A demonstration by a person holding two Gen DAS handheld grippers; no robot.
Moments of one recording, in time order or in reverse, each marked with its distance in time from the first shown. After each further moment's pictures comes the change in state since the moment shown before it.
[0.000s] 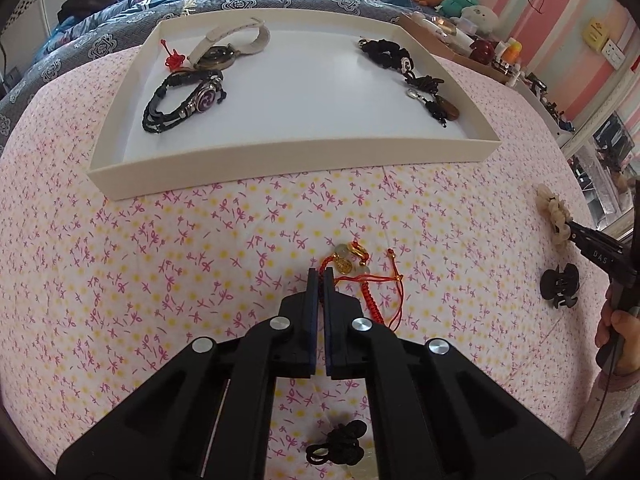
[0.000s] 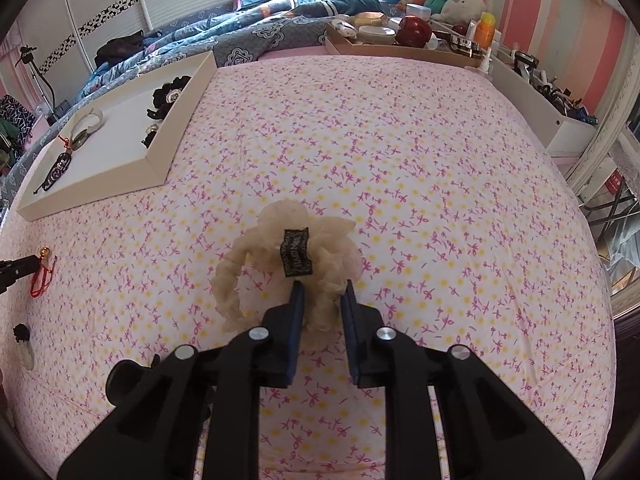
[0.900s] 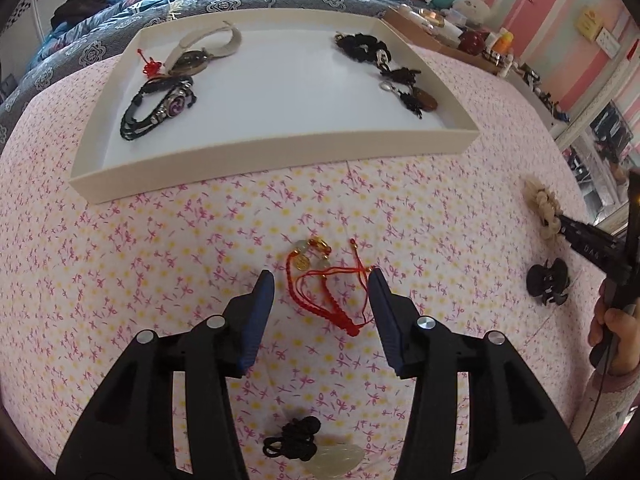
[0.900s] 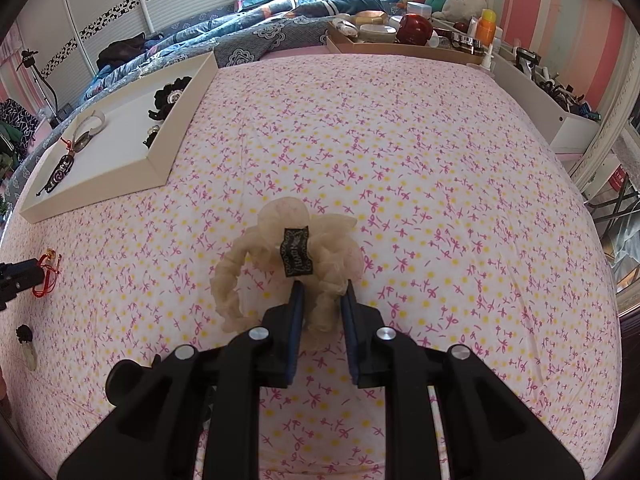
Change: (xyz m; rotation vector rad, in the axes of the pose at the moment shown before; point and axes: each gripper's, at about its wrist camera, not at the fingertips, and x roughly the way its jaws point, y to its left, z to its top) left arm 0.001 -0.030 -0.002 0.035 0.022 0.007; right arm 0.001 -0.002 -0.001 0.007 0.000 0.014
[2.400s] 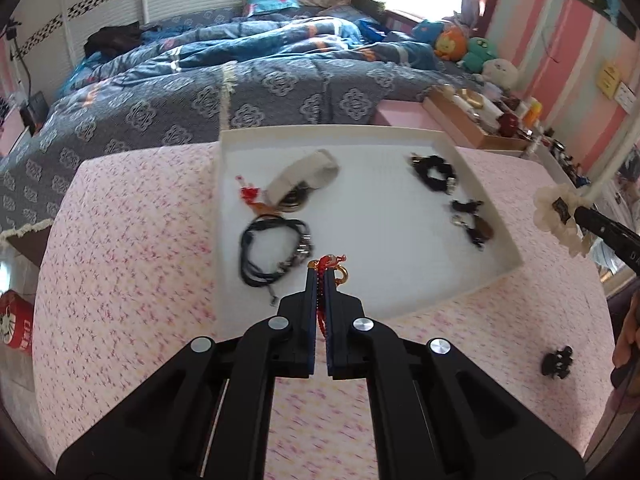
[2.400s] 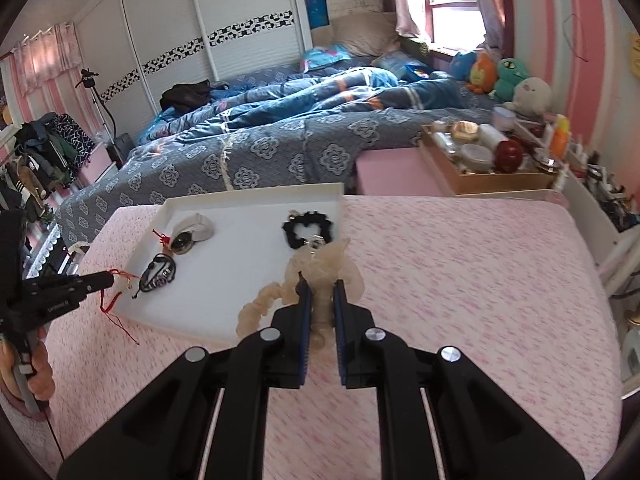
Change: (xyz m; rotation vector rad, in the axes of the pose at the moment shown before) left arm -0.061 0.089 0.089 -0.051 -0.181 0.080; right arm -0.047 0.131 0.114 -0.097 -0.204 0.202
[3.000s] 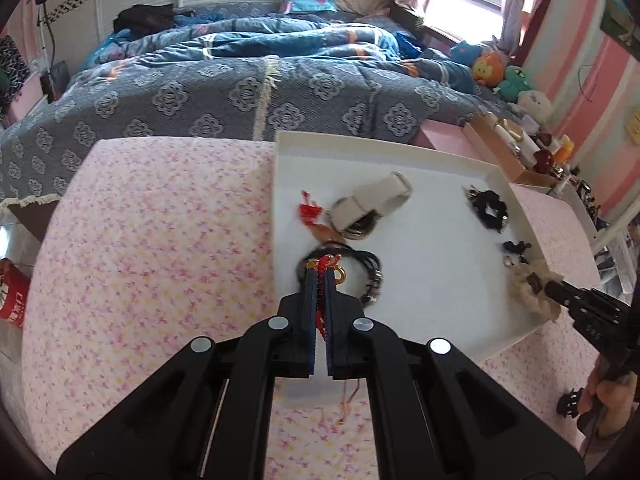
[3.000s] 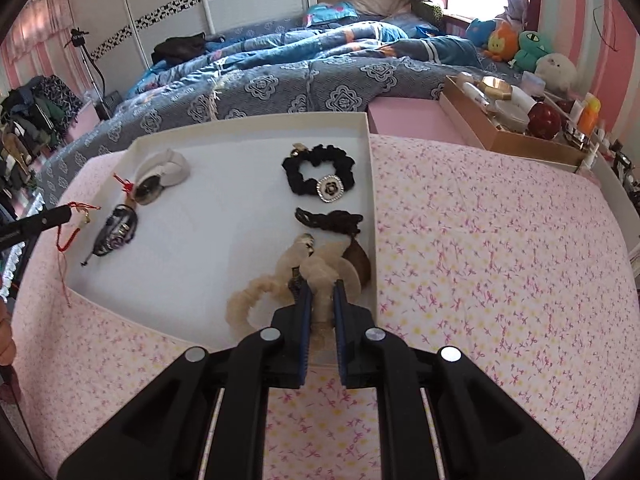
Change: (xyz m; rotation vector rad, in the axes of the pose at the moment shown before) left arm 0.032 0.046 0.016 -0.110 -0.027 0.010; right arm 0.075 0.010 -0.023 -0.051 0.137 -0.080
